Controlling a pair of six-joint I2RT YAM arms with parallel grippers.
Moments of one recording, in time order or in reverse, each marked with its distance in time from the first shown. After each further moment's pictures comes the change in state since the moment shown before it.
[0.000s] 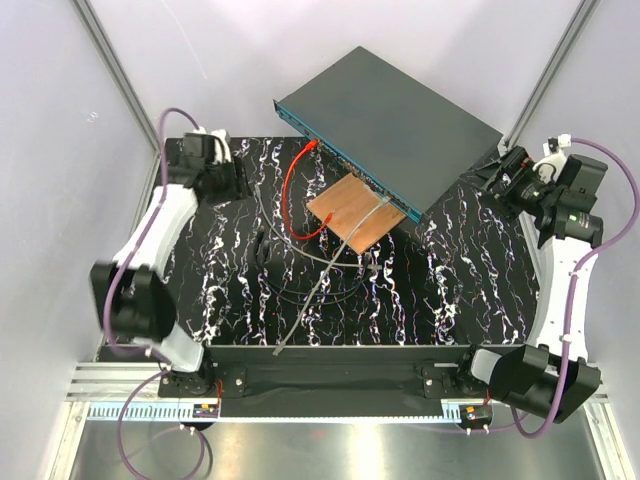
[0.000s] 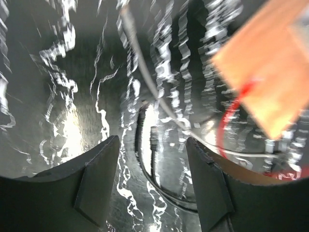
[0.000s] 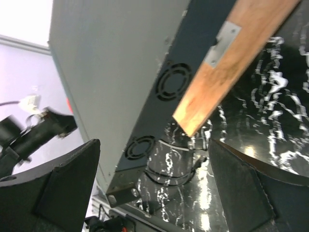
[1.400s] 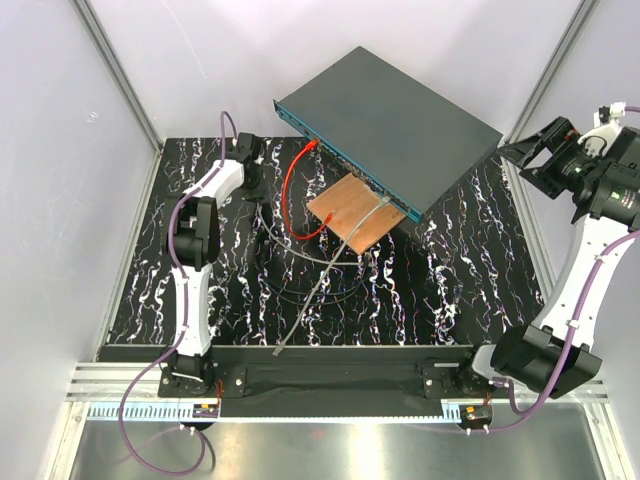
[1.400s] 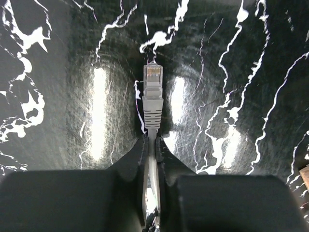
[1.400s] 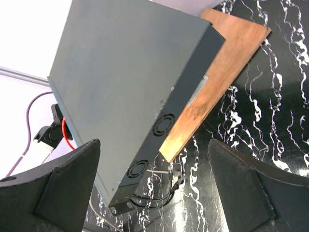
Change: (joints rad) left arm -0.055 0.763 0.470 -0.010 -0.231 -0.091; right arm -0.156 0.134 0.338 -0.169 0.003 -0.138
